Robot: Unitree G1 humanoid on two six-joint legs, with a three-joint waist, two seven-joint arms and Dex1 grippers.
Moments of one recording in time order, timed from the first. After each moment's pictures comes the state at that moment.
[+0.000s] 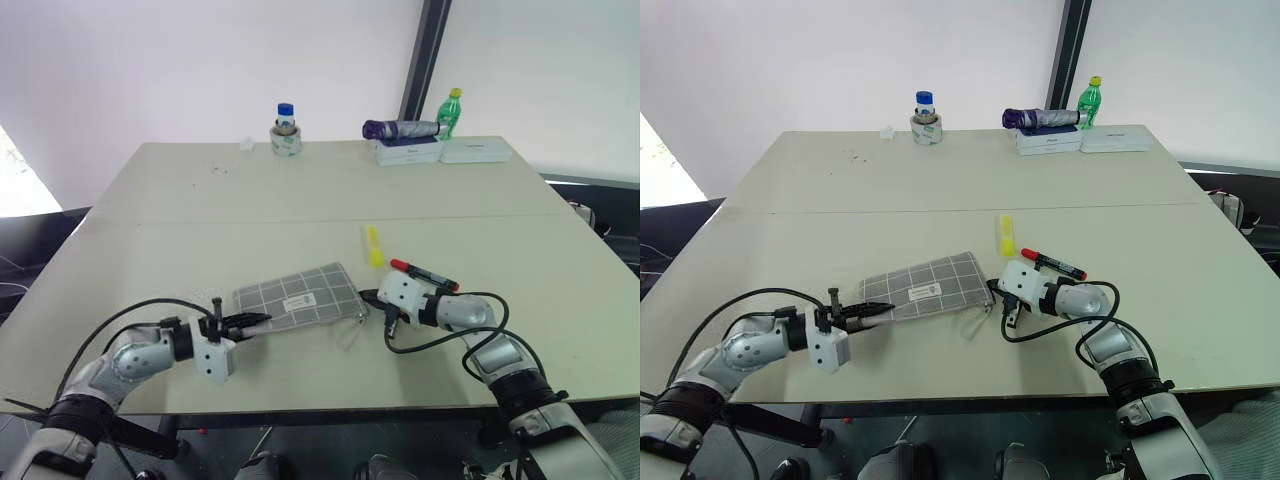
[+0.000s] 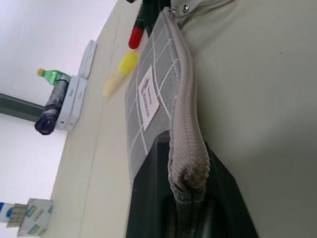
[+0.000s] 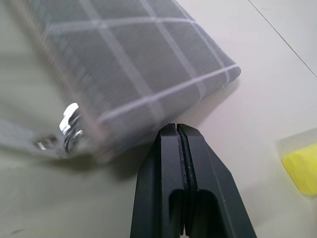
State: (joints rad) left arm -0.34 0.74 -0.22 0.49 0.27 -1.08 -0.58; right arm -0.48 -0.49 0.20 0.37 -0.06 -0.16 0.84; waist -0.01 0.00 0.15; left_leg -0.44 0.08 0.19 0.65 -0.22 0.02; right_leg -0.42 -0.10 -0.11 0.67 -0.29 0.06
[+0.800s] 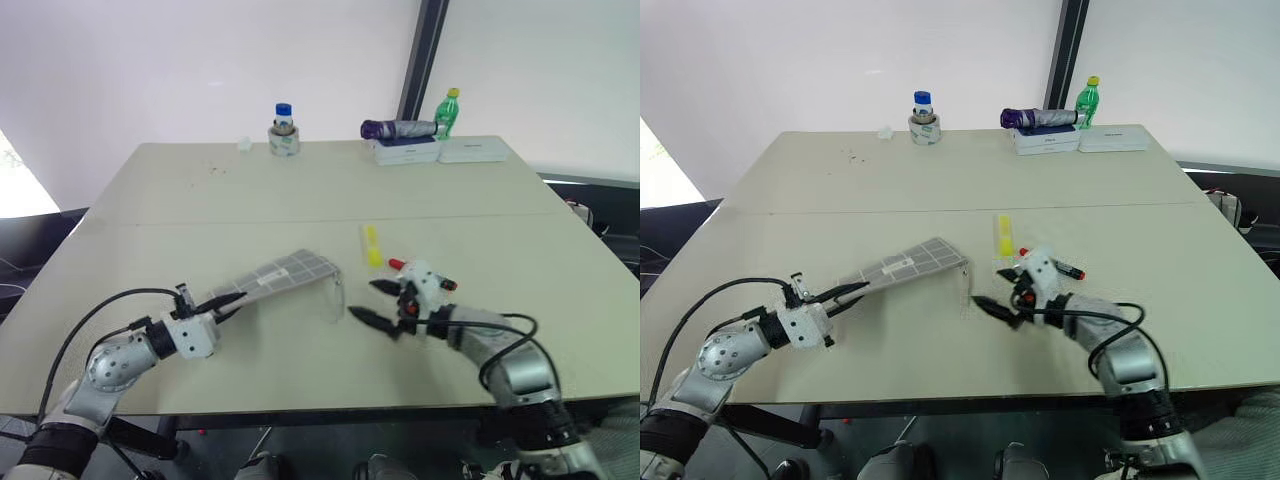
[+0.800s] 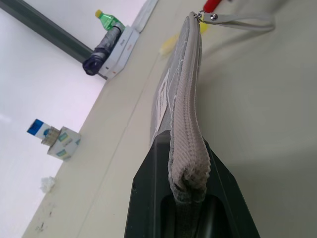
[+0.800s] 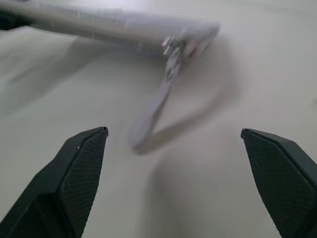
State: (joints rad) left arm -0.16 0.74 -0.06 0.23 0.05 -0.75 -0.55; right arm -0.32 -0.38 0.07 -0.08 0.33 0.58 0.73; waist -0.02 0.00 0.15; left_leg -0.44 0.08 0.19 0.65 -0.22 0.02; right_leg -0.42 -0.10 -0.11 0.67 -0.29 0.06
